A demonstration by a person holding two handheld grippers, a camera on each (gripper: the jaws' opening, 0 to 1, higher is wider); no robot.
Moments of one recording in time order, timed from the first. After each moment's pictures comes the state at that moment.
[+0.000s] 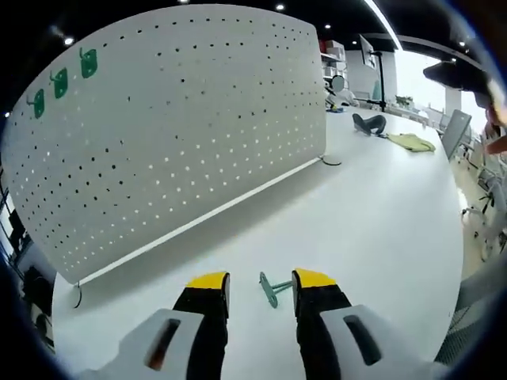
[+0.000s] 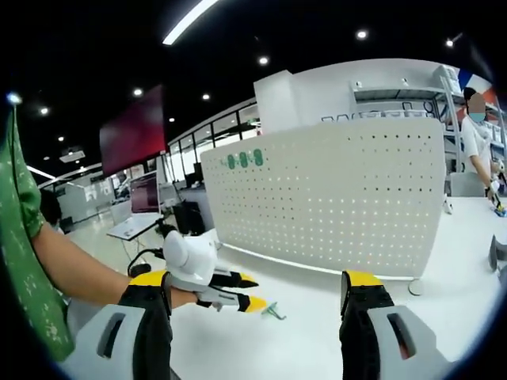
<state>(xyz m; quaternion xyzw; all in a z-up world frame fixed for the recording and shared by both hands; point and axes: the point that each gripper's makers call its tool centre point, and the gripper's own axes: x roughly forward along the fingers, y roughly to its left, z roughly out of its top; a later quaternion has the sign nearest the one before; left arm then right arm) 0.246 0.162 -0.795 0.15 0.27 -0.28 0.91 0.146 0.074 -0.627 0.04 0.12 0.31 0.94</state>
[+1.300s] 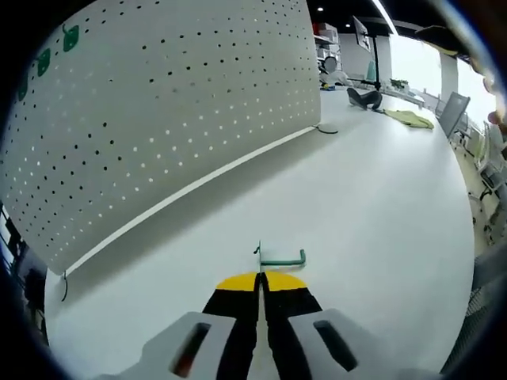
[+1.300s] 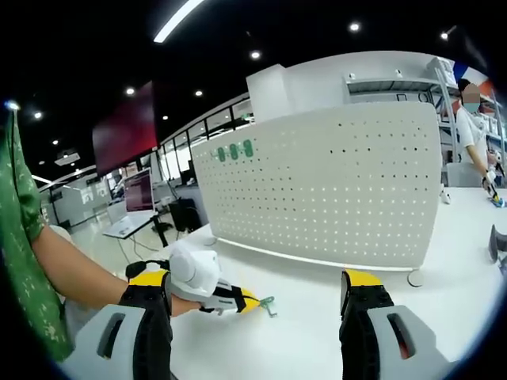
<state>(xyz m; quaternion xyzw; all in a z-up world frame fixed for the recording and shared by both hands) 0.249 0.167 -0.836 0.17 0.30 -0.29 0.89 0.156 0.067 -0.642 0.04 0.14 0.30 0.94</state>
